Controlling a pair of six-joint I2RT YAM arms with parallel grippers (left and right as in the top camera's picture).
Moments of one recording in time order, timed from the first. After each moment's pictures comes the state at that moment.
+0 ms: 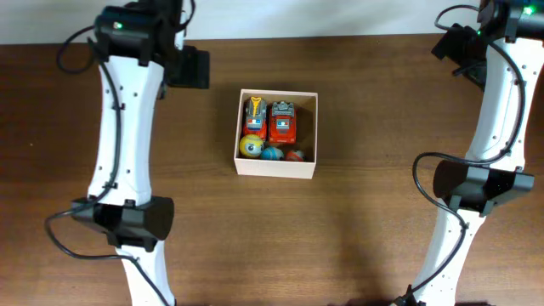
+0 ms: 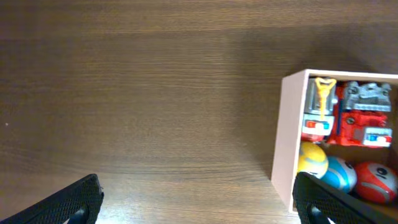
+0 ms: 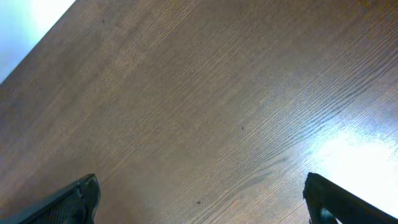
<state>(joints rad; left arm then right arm) -0.17 2.15 2.61 -1.63 -0.16 -0.12 -0.20 2.40 2.89 -1.69 0.14 0.55</state>
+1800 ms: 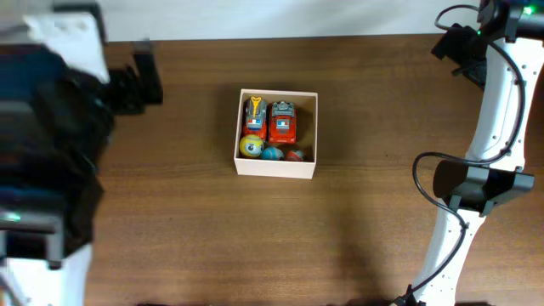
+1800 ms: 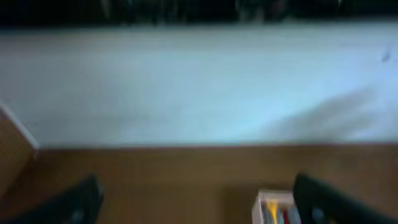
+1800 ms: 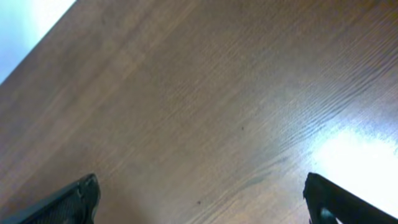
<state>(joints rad) -0.11 1.21 1.67 -0.74 -0.09 -0.01 -0.20 2.40 2.89 -1.69 0.14 0.55</state>
